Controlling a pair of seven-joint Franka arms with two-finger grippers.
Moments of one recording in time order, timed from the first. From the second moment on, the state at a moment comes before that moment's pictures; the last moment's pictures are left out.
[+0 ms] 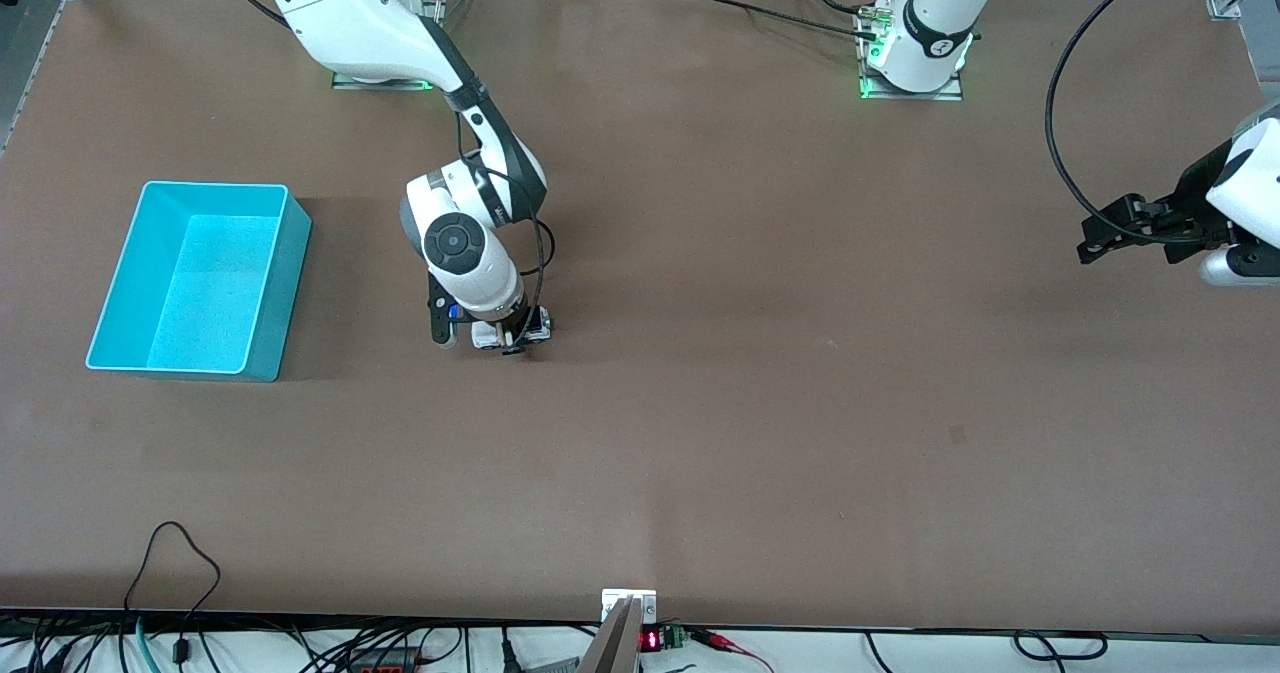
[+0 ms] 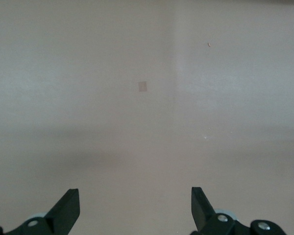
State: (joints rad) left arm 0.07 0.10 -0.08 -1.54 -0.02 1.66 -0.04; right arm 0.59 0.64 -0.08 -1.80 0.08 2.41 1.83
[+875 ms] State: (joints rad) left arm 0.07 0.10 -0.08 -1.54 -0.02 1.66 -0.04; right arm 0.33 0.34 -0.12 -1.78 0.08 1.97 1.16
